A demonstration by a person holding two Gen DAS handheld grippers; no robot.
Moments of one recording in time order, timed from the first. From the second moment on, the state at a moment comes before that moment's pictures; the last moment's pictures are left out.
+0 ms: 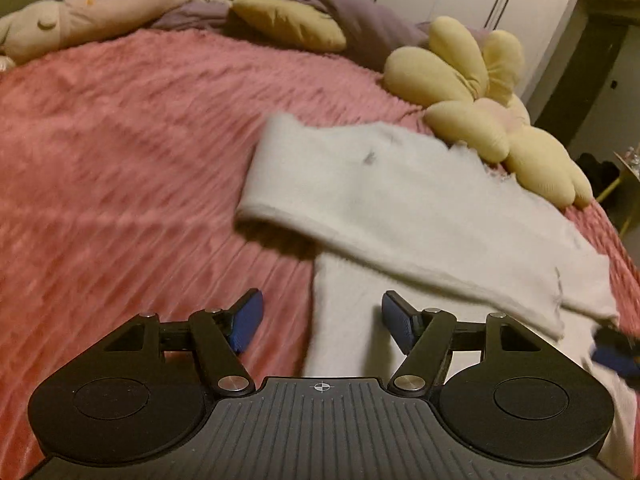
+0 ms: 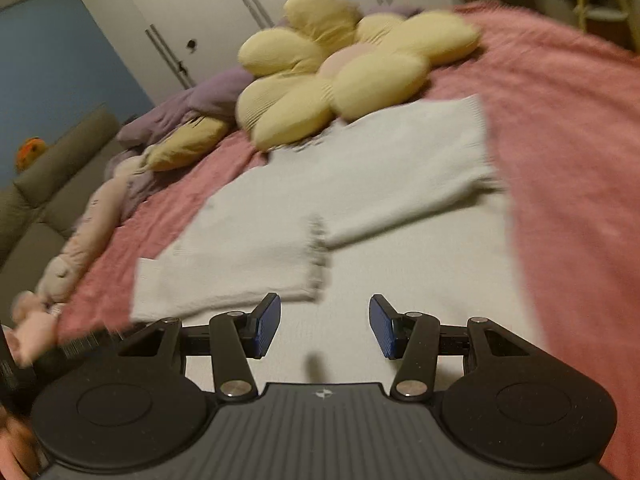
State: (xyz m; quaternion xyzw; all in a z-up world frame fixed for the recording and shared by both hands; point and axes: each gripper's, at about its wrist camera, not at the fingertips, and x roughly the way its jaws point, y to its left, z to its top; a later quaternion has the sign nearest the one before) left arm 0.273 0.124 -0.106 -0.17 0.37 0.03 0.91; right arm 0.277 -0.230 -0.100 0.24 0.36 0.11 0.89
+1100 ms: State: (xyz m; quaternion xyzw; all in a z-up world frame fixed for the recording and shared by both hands) left arm 0.327 0.097 -0.103 -0.08 0.37 0.02 0.93; right arm 0.348 -0.268 -0.106 0.20 0.37 0.04 0.91
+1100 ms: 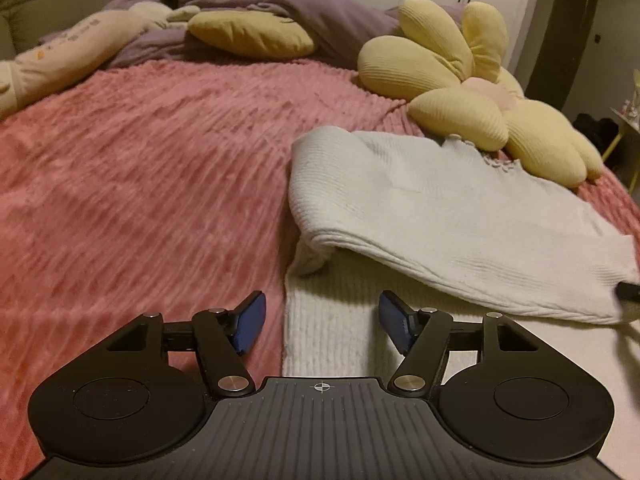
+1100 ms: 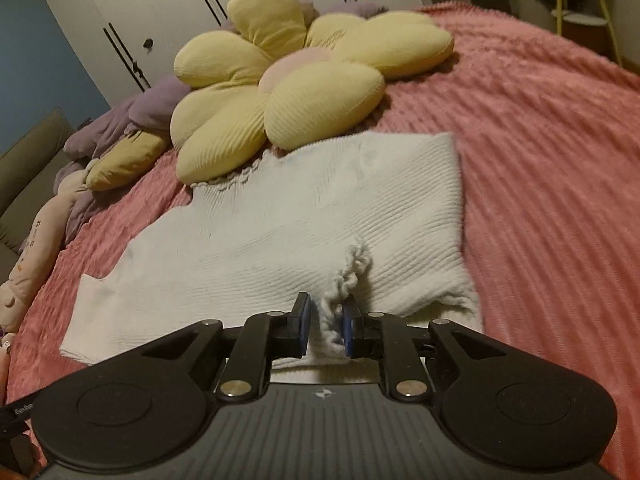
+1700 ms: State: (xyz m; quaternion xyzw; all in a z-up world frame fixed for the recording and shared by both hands) left arm 0.355 0.100 -0.110 -0.08 0.38 0.08 0.92; right arm 0.348 -0.278 -0.106 0.03 0.30 -0.04 0.95
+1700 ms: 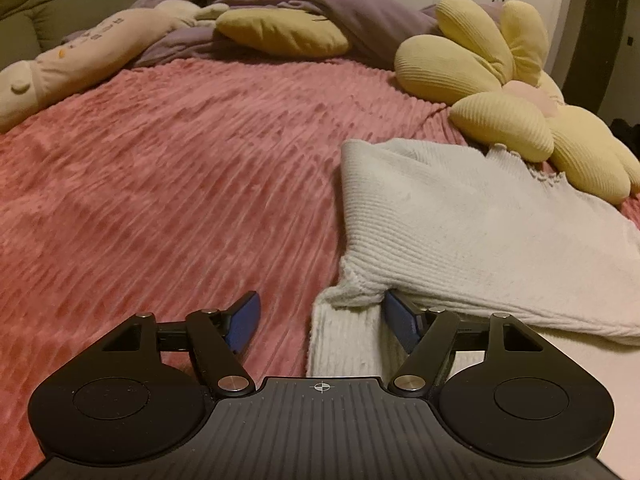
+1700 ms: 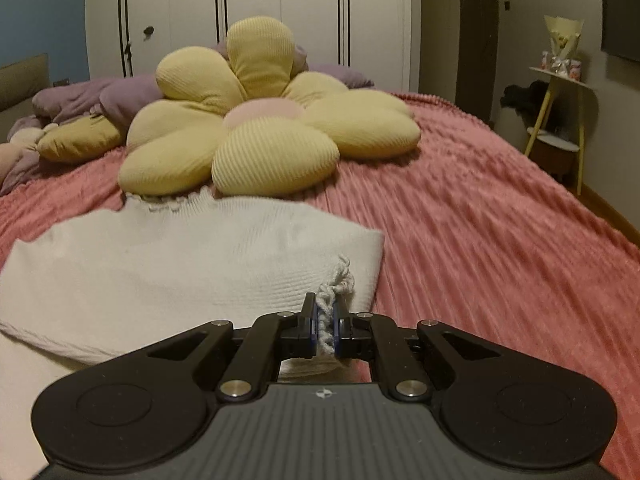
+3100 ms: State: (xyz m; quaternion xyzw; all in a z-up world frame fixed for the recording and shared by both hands) left arm 0.418 0.027 -0.127 -0.04 0.31 0.06 0.95; right arm 0.374 -0.225 -0.127 -0.03 0.25 0.00 0.97
